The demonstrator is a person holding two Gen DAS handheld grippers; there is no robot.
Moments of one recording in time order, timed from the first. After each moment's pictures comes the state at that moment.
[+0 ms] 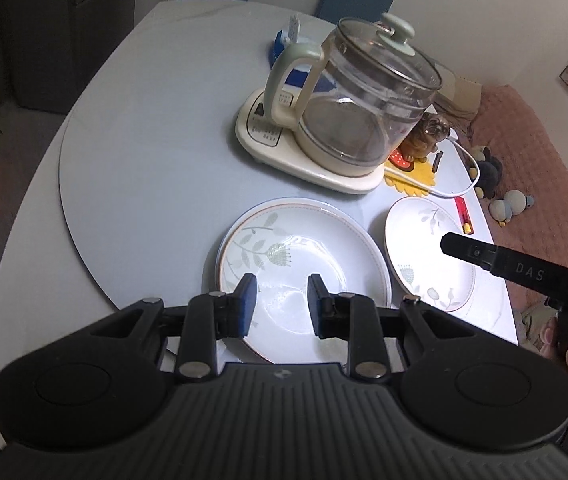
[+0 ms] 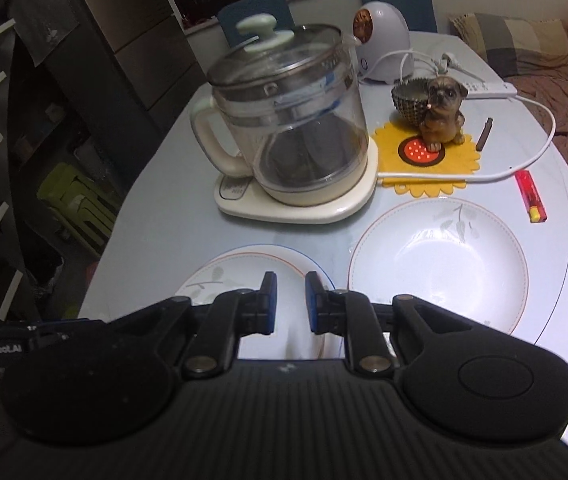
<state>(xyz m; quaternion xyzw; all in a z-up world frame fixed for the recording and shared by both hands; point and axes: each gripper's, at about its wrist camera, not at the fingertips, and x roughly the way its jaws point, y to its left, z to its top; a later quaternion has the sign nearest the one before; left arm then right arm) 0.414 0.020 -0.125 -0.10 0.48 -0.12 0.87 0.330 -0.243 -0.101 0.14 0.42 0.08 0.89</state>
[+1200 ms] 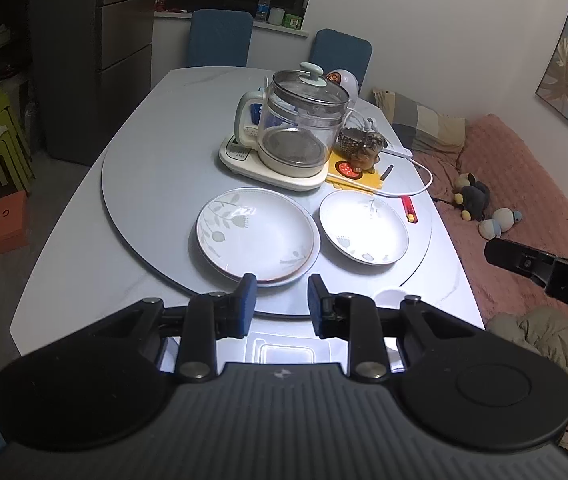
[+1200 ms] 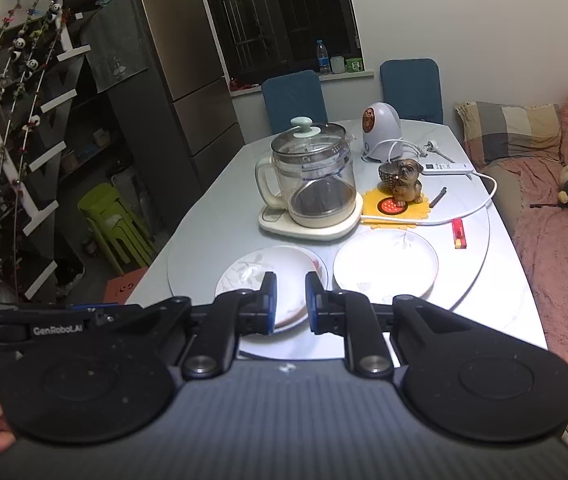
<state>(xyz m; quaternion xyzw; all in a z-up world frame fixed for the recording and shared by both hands) 0.176 -0.036 -0.043 -0.07 0.39 -0.09 0.92 0.116 -0.283 0.005 0.09 0.32 0.11 0.94</state>
